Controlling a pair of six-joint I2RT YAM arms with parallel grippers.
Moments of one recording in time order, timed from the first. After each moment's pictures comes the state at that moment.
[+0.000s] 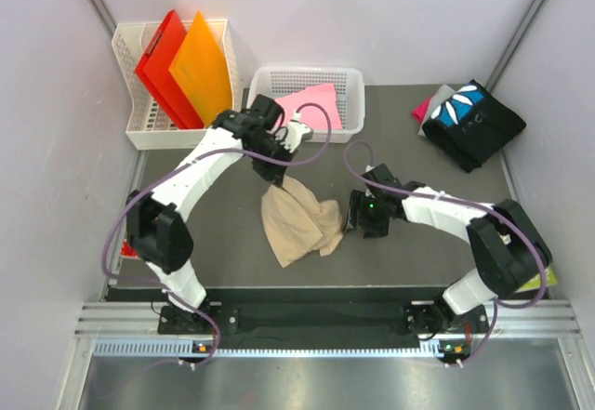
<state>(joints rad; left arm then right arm) -0.52 1.78 1.66 -1.08 0.29 0.27 0.57 1.49 0.79 -0.44 -0.15 0.71</state>
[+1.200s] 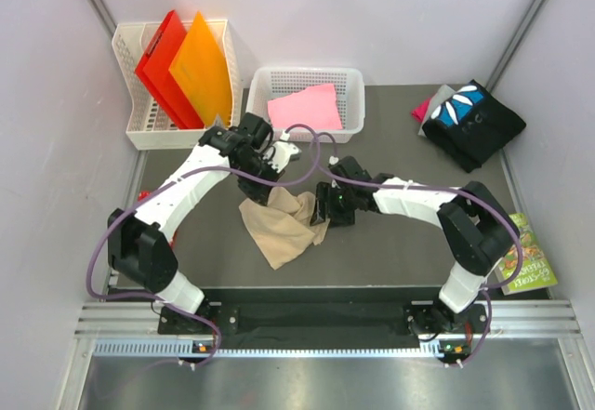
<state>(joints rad) -0.49 1.57 1.43 -1.13 0.24 0.32 0.71 1.71 1.00 -0.29 -0.25 0.73</state>
